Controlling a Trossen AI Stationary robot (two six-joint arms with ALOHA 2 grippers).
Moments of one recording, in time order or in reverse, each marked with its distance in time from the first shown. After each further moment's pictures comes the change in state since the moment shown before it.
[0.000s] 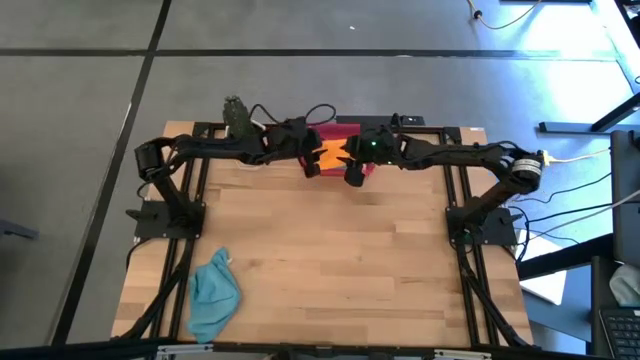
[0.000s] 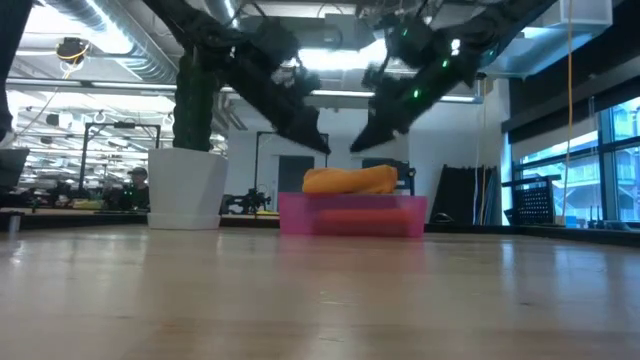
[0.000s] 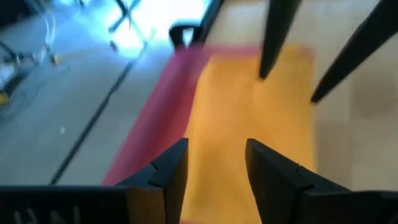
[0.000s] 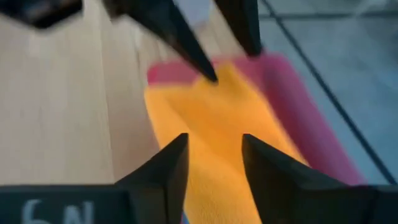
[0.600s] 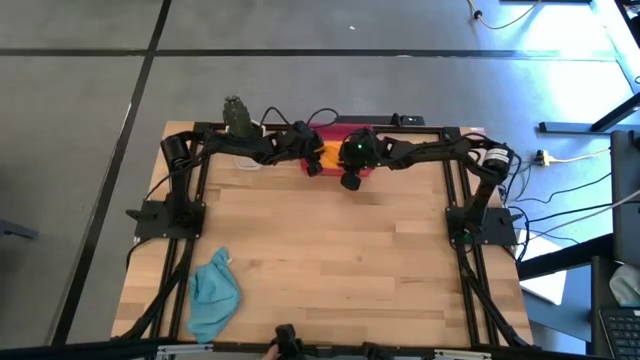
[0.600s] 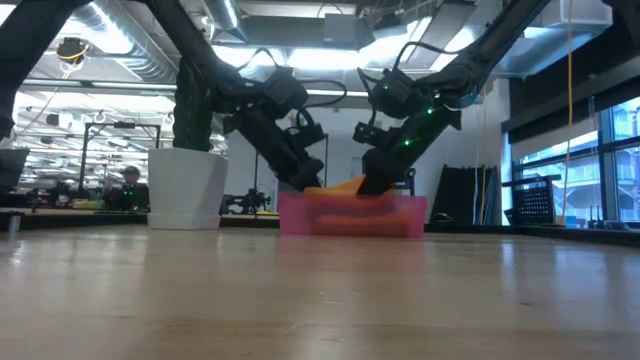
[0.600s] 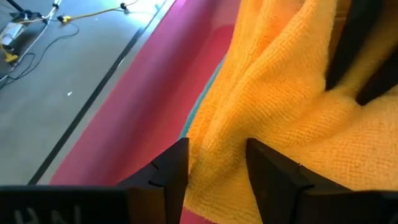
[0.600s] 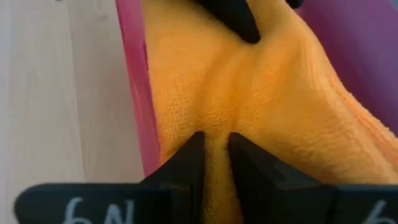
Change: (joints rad) left arm 0.074 0.211 -0.002 0.120 -0.040 -0.034; right arm -0.054 0.227 0.001 0.035 -0.062 0.005
